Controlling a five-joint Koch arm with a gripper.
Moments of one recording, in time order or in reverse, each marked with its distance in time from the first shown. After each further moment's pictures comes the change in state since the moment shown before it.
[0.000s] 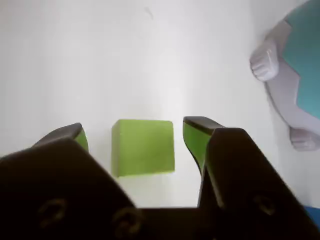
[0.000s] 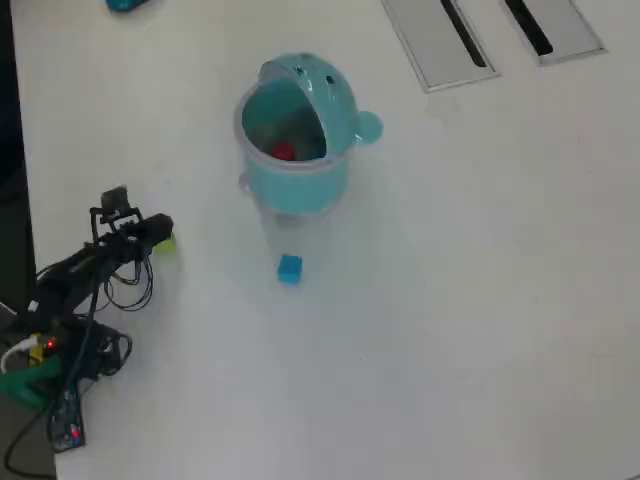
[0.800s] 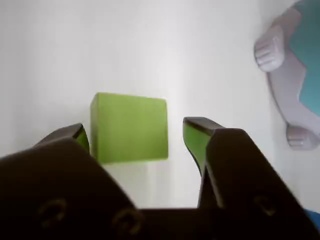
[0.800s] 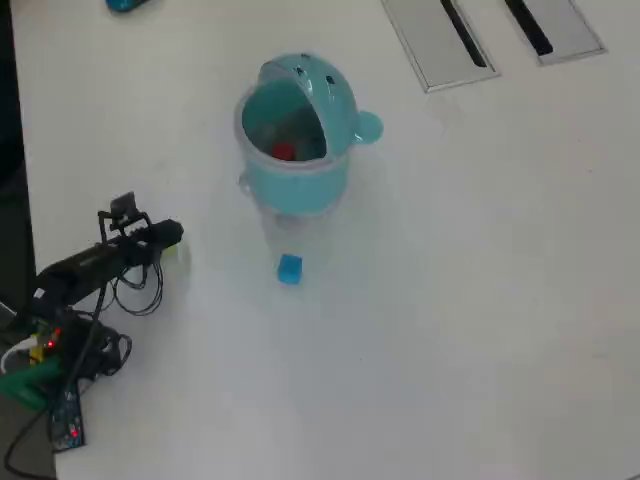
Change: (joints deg) arm 4.0 -5.4 1.9 -3.2 -10.3
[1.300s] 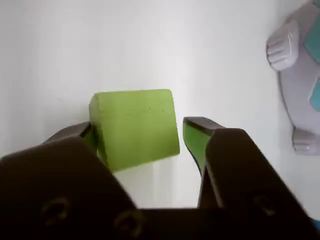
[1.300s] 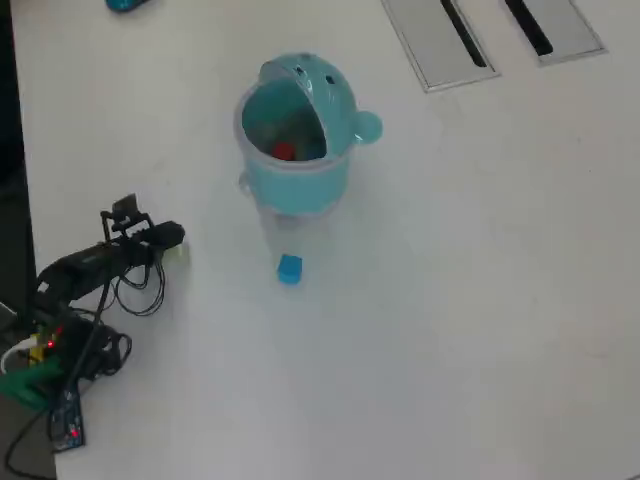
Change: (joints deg) arm 0.4 -2.9 -1.3 -0.2 -3.1
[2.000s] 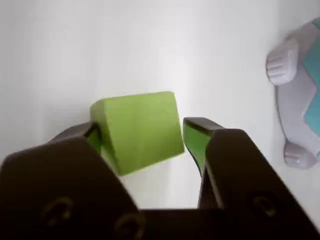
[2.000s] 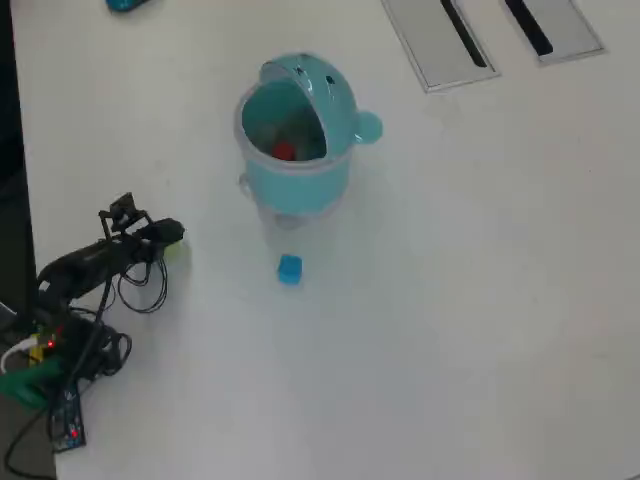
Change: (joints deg) arm 0.1 -1.0 -2.1 3.3 -4.4
